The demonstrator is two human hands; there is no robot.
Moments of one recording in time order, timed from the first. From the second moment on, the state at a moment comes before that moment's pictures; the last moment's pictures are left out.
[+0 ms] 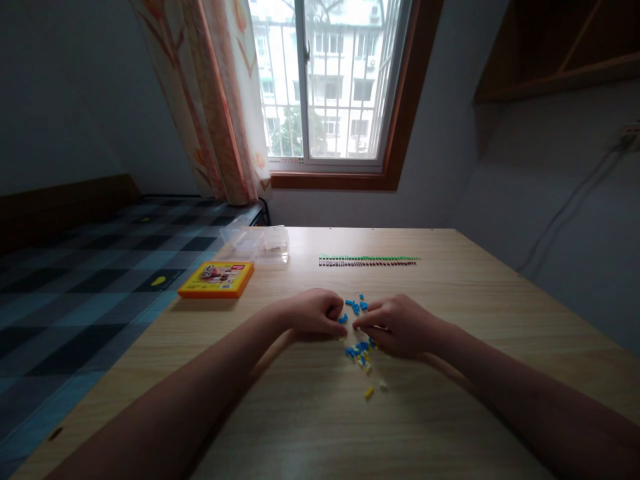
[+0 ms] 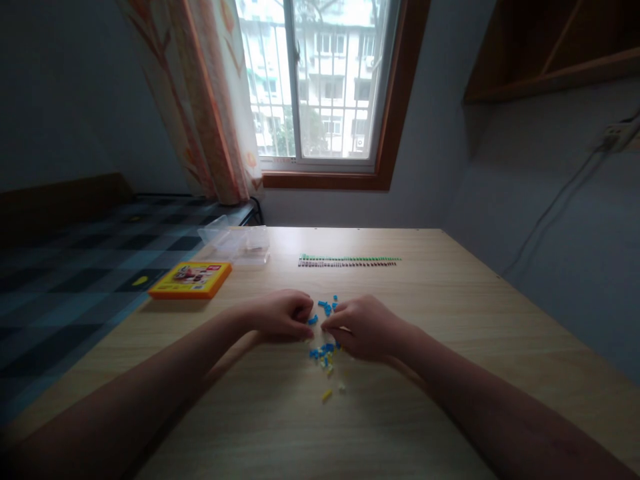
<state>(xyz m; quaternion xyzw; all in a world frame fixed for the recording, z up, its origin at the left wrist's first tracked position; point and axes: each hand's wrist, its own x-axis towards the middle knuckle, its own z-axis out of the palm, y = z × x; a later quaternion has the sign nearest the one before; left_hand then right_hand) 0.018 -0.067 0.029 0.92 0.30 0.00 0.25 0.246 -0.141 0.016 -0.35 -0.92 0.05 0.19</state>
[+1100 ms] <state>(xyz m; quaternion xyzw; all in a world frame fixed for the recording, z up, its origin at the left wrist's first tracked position) 0.017 -0.065 0.030 0.92 0.29 -0.02 0.27 0.239 -0.151 0.018 -0.29 -0.93 0.15 0.16</state>
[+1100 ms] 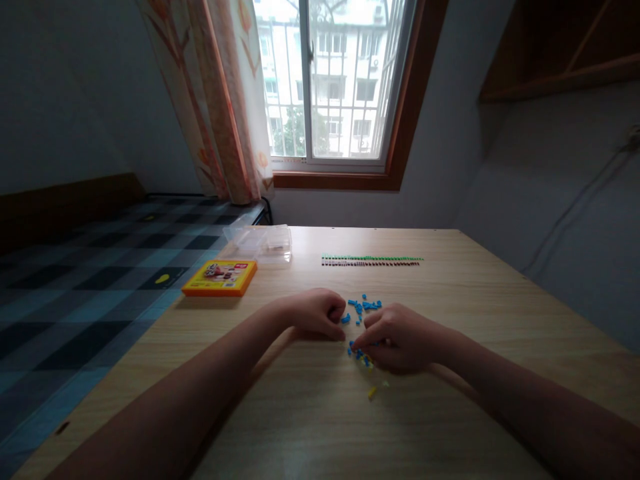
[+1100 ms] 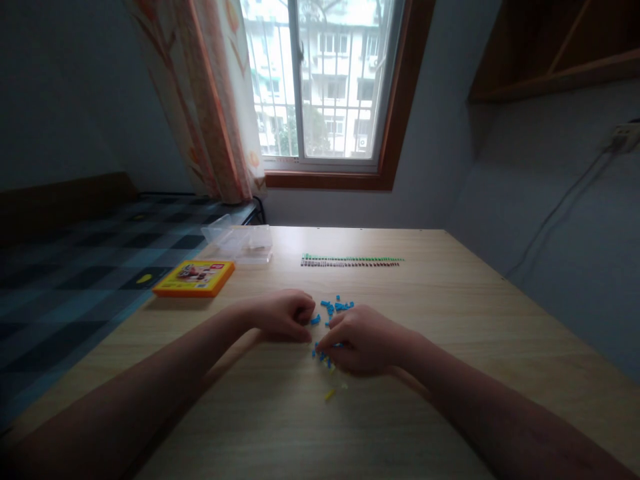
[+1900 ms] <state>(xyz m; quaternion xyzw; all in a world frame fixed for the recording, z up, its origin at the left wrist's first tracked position) 0.017 -0.066 0.033 0.91 0.29 -0.02 0.29 0.241 -0.145 0.015 -0.37 -0.90 0.10 0.22</state>
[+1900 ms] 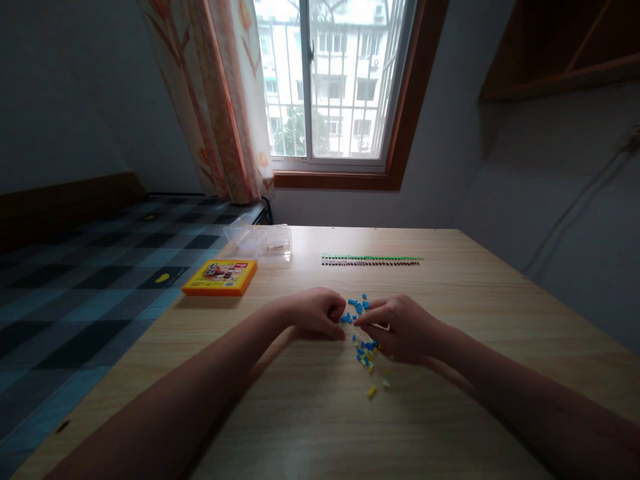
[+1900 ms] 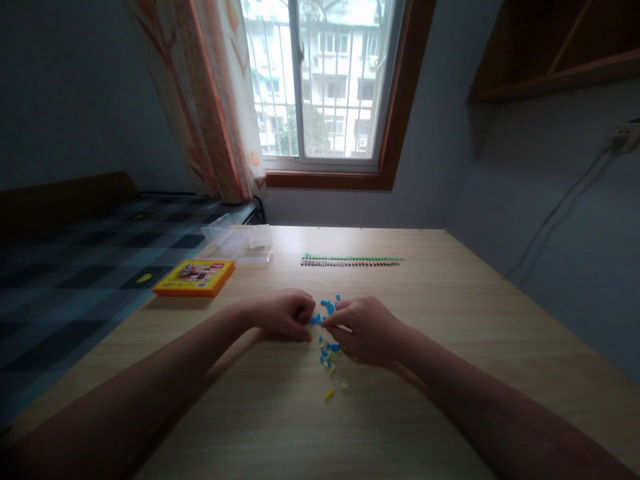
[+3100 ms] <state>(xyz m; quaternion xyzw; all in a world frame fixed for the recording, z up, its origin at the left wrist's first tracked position) 0.019 -0.067 0.029 0.92 0.29 -0.01 0.26 0.254 -0.142 0.025 -0.29 -0.93 0.18 0.17</state>
